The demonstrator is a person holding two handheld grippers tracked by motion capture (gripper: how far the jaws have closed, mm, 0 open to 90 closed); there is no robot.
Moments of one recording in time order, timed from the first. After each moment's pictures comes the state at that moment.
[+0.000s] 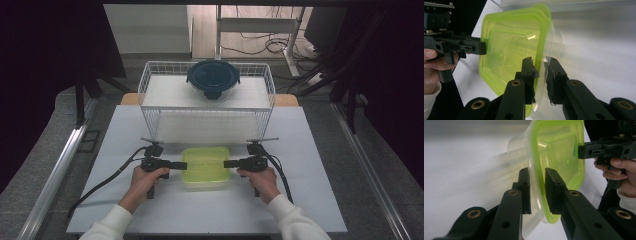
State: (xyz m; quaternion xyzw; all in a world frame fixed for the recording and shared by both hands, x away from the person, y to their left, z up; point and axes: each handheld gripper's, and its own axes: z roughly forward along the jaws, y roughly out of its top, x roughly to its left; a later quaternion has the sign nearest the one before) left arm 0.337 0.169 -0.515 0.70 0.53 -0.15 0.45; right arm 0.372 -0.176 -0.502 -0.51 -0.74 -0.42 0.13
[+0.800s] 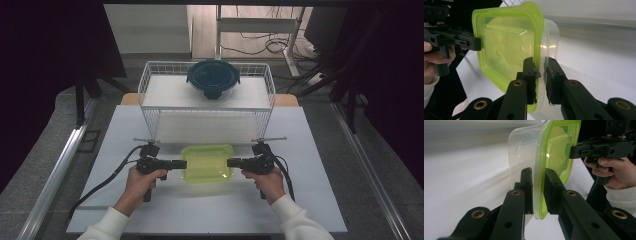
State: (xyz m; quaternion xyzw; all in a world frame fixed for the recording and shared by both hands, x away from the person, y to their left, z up) left arm 0.312 0.169 -0.477 0.71 0.50 -0.12 0.49; right arm 0.349 -0.183 -0.467 -0.46 -0.76 -0.45 0.09
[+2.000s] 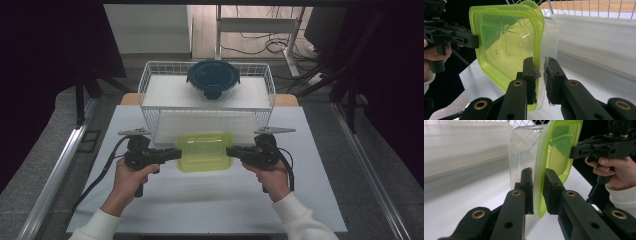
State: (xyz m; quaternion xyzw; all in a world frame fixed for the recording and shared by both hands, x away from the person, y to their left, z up) left arm 0.290 0.174 -0.409 0.72 0.45 -0.03 0.53; right arm 0.330 -0.174 -0.404 -0.39 -0.77 -0.50 0.00
